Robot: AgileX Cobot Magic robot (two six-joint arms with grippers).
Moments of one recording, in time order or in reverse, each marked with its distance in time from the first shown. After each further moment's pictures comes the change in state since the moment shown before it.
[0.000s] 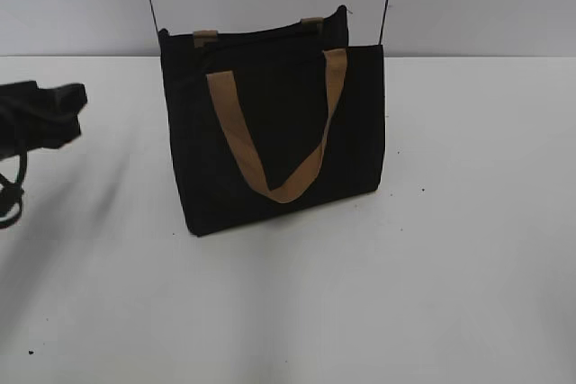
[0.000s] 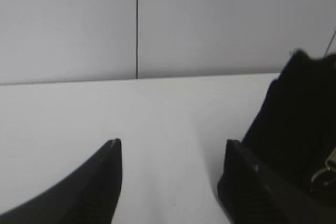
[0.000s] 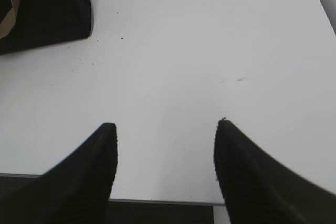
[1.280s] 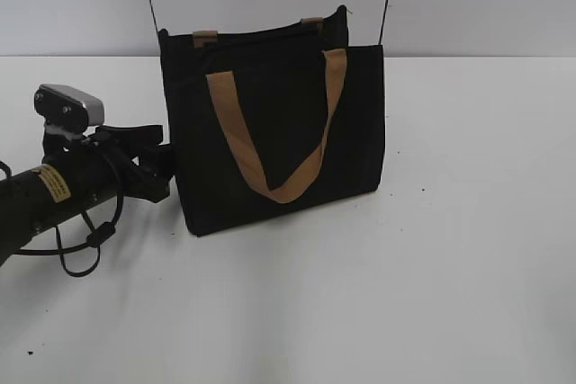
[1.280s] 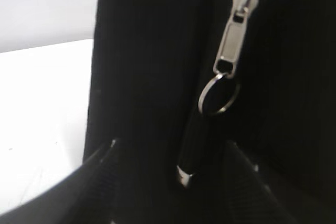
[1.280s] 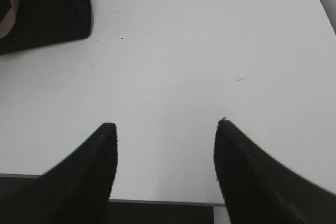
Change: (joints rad) left arm -0.005 0.571 -0.164 0.476 -0.448 -0.124; right arm 0.000 0.000 0.000 0.000 0.000 0.000
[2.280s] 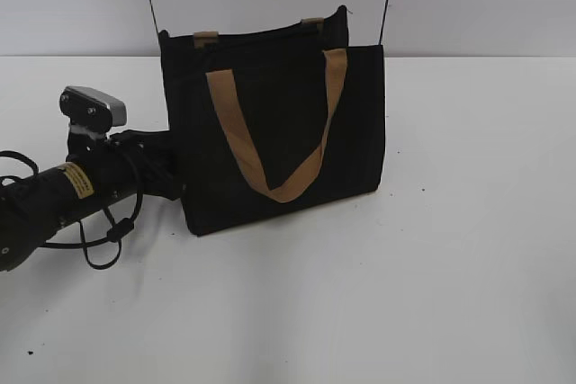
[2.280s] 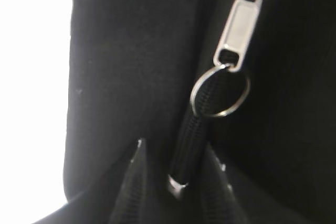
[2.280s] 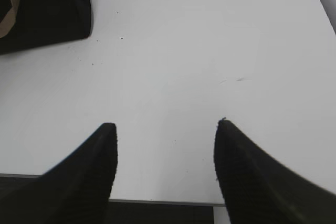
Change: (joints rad) left arm -0.025 0.077 -0.086 0.001 0.015 -0.009; right arm 0.000 0.000 0.000 0.000 0.000 0.000
